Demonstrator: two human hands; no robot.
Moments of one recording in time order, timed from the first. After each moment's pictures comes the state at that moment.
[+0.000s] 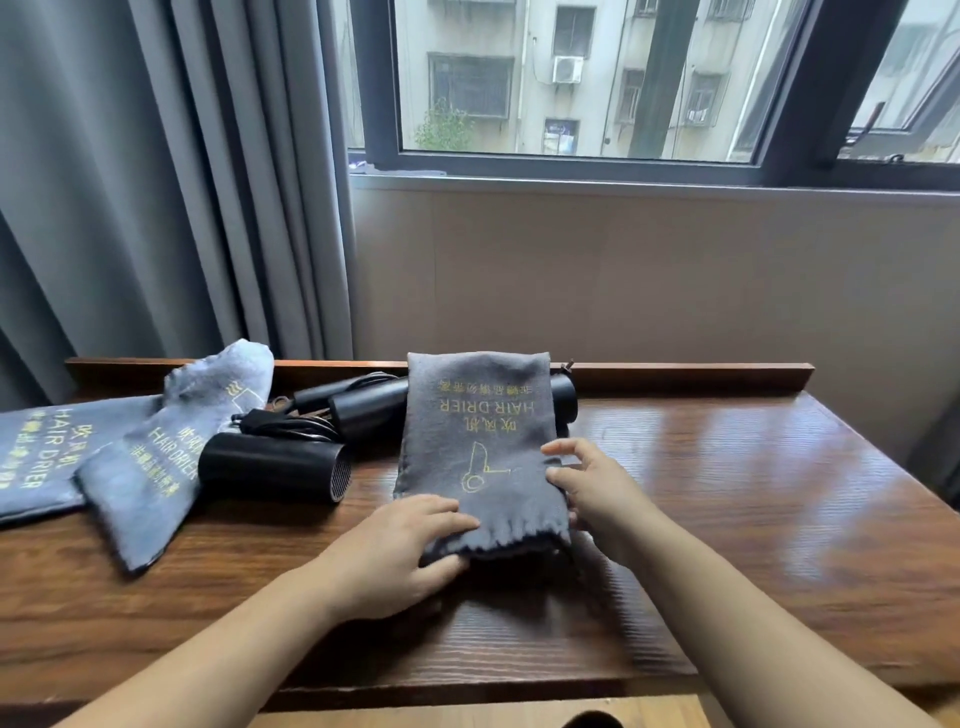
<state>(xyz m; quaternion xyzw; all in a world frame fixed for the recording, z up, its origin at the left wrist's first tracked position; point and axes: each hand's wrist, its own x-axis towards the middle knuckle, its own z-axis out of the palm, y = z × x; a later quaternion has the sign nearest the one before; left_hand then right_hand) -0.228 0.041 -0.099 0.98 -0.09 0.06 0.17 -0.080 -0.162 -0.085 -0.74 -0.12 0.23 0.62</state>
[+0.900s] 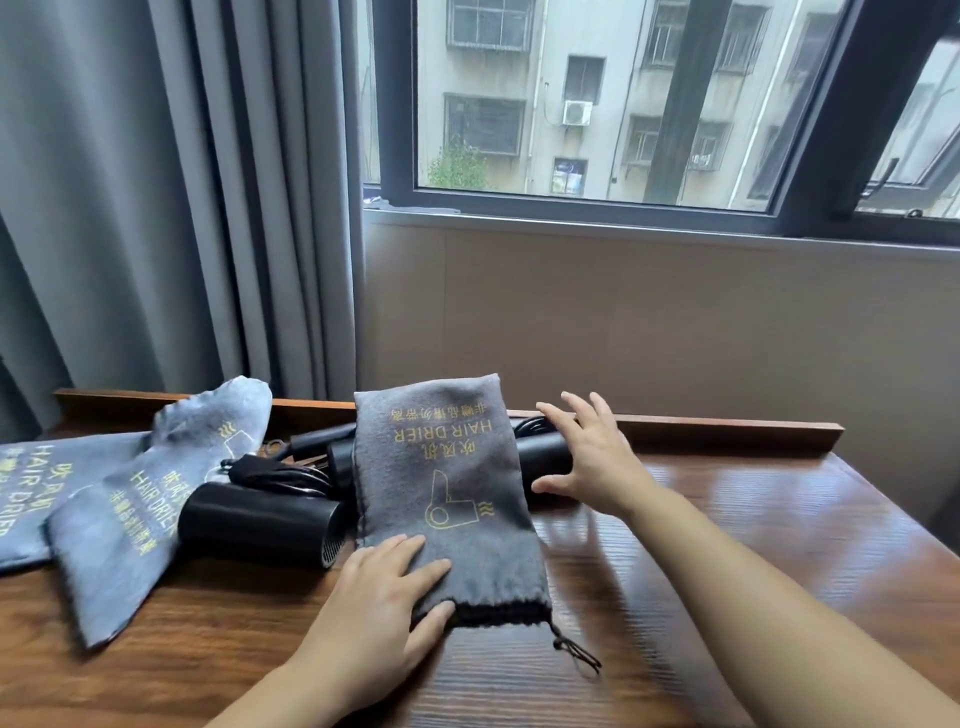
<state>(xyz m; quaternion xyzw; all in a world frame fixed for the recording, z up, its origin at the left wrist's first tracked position) -0.216 0.060 -0.144 0.99 0.08 0.13 0.05 0.042 -0.124 -0.065 -0.92 -0.37 -0.05 0.12</state>
